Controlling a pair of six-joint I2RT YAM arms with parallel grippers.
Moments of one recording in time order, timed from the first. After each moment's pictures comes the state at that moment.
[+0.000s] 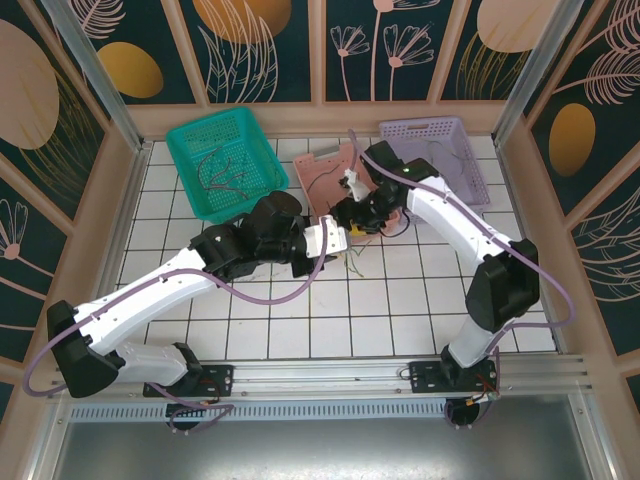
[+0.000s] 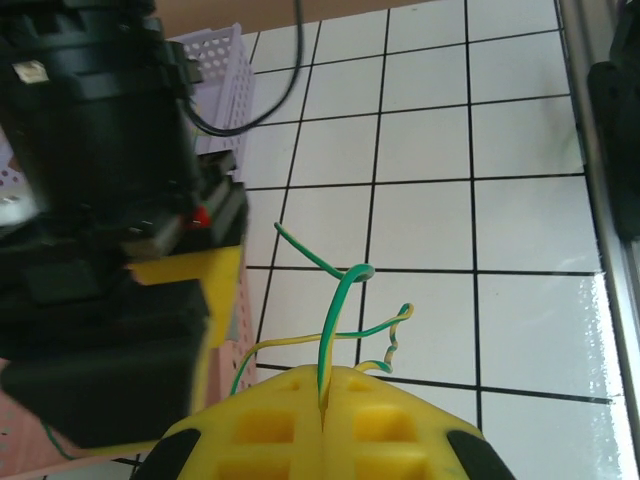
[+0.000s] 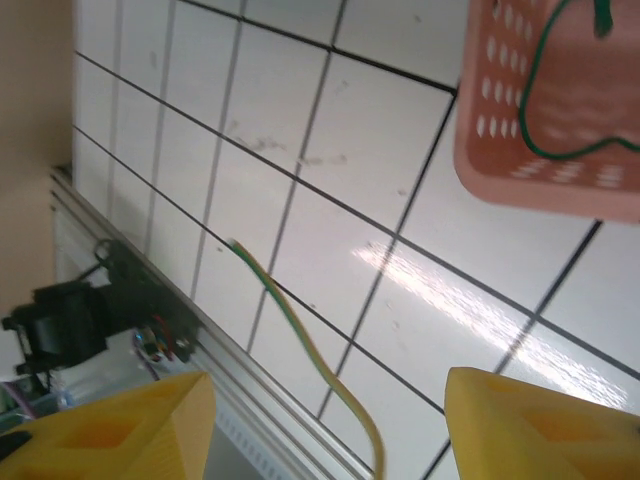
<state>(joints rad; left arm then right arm) -0.93 1.30 1.24 -0.55 0.24 0.49 0.53 1.68 1.52 -1.06 -0.59 0.26</state>
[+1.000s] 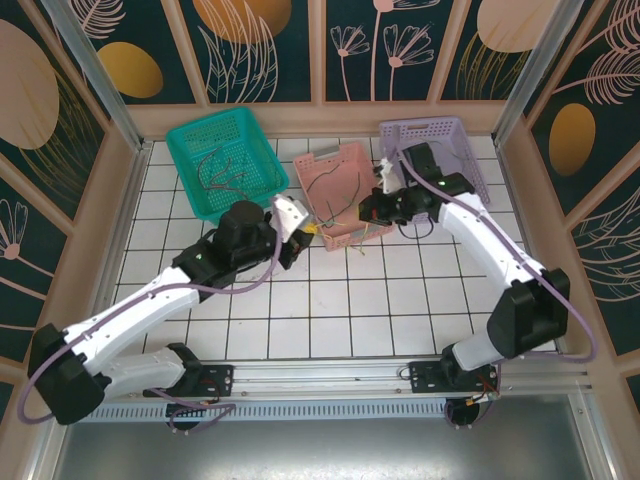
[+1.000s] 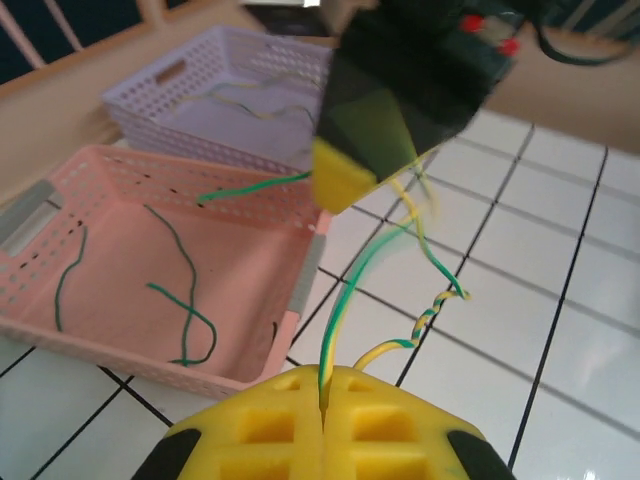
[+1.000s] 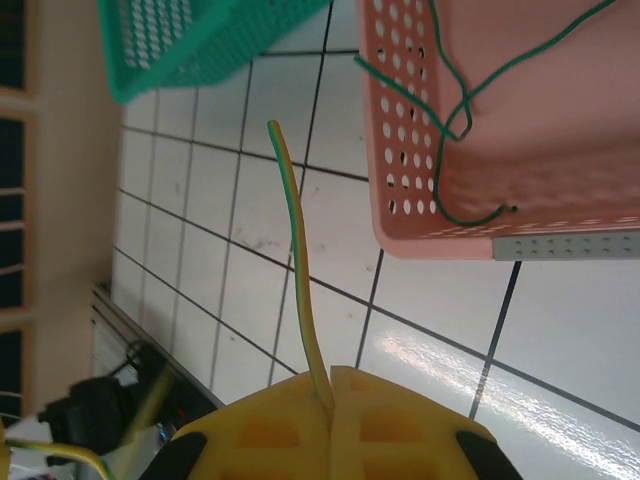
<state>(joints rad) -0.77 1.11 0.88 -0.13 0.19 0.00 0.38 1.47 1.32 -0.82 -0.61 0.42</state>
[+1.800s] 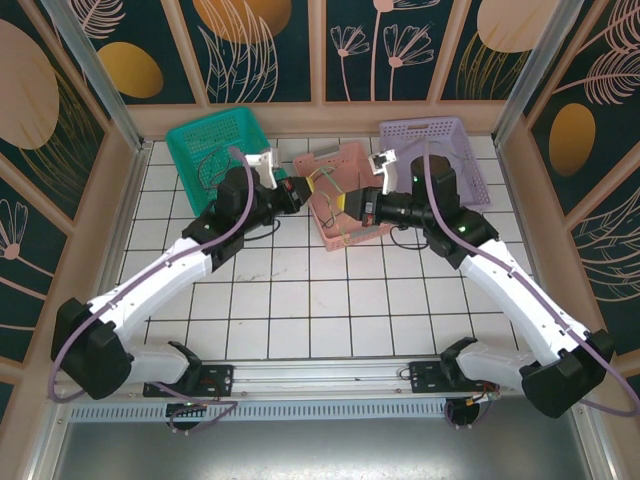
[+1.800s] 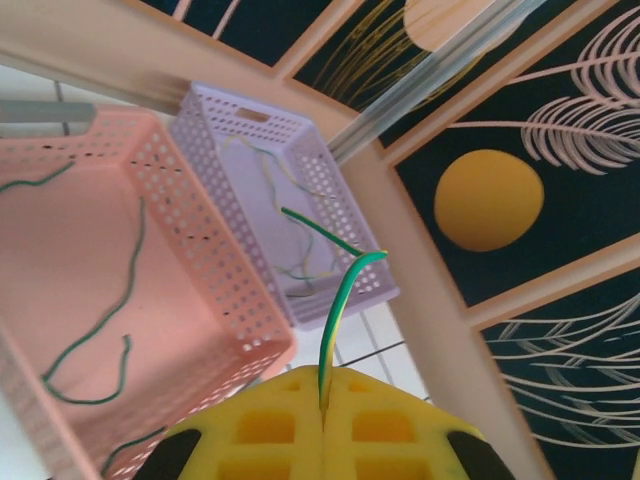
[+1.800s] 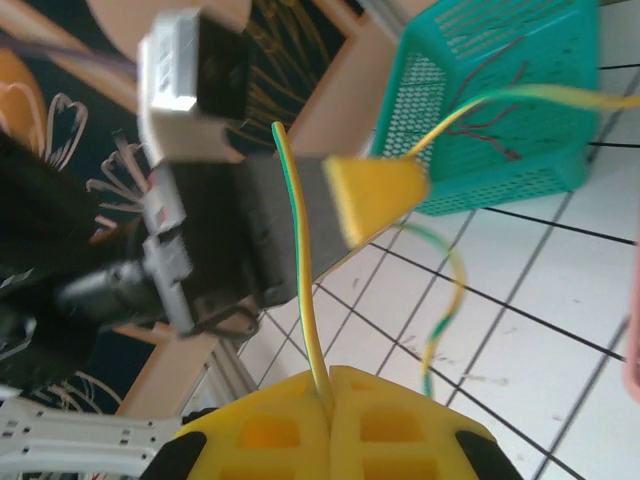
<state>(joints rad) -0.62 1.33 1.08 0.02 0.20 -0.82 0.58 1.15 1.16 -0.35 -0.58 0.59</state>
